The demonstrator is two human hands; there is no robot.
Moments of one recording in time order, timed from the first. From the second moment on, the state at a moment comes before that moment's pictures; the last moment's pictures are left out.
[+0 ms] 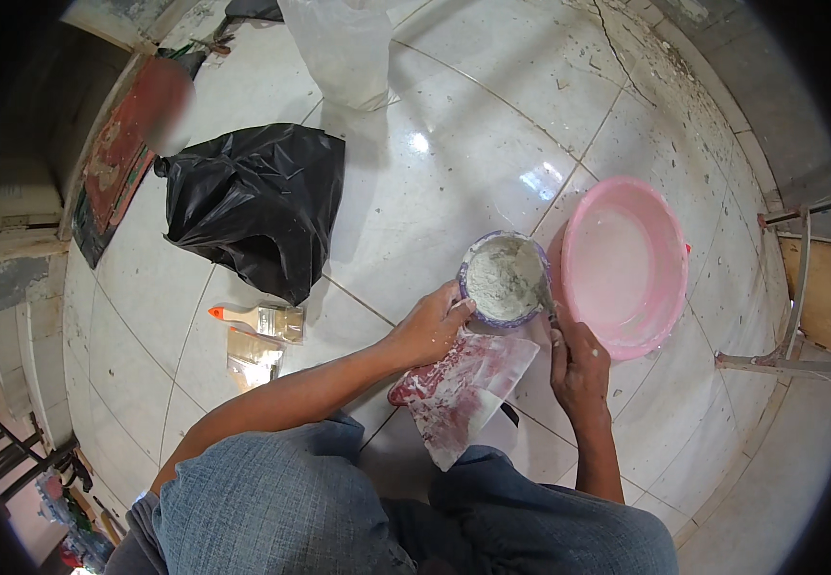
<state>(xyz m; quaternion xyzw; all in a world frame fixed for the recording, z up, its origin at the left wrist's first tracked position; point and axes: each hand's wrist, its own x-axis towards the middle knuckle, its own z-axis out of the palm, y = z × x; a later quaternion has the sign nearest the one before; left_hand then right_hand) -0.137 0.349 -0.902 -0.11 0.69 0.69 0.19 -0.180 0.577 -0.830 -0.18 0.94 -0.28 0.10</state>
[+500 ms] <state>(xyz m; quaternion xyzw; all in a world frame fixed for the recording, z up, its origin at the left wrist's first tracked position) -0.149 0.325 -0.897 -0.06 0.72 0.65 0.22 -0.193 0.668 -0.834 0.41 0.76 -0.50 0.02</state>
